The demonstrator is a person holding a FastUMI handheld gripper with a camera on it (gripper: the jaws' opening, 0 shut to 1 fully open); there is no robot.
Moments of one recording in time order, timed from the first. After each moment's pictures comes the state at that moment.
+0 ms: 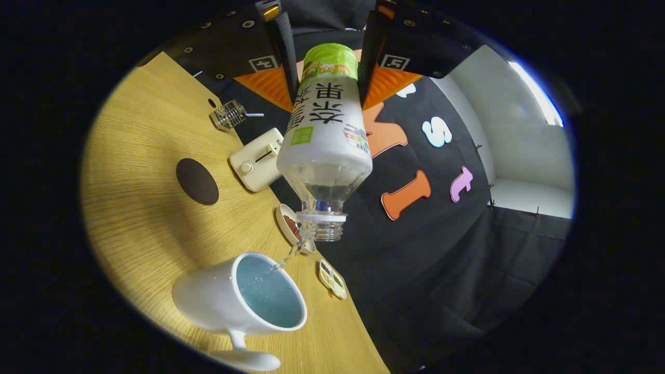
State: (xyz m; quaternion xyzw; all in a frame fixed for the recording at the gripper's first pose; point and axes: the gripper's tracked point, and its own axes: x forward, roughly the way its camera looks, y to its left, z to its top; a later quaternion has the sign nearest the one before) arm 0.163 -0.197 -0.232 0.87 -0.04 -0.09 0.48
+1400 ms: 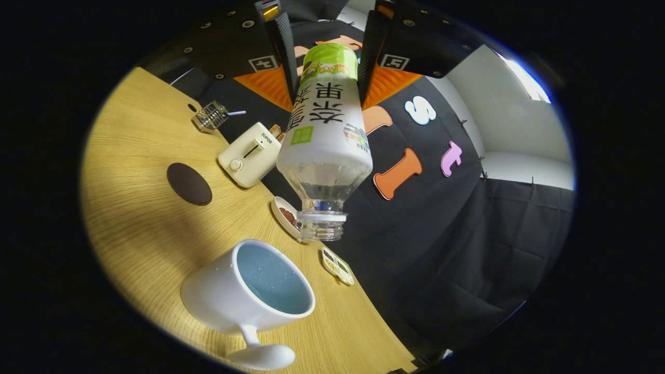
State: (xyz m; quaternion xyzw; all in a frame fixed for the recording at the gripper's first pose) arm 0.159 -0.216 -0.231 0.89 -0.07 -0.11 0.44
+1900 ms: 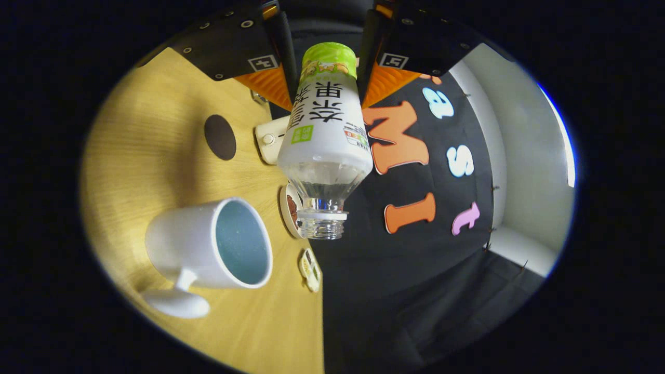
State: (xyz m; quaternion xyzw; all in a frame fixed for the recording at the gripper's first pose) arm 0.141 -0.192 -0.283 0.73 0.02 -0.12 0.67
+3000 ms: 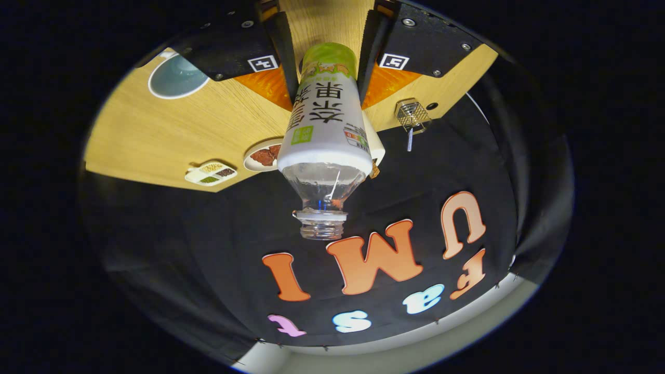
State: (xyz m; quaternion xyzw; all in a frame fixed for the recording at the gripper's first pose) arm 0.206 -0.195 -0.293 0.11 0.15 -0.10 0.98
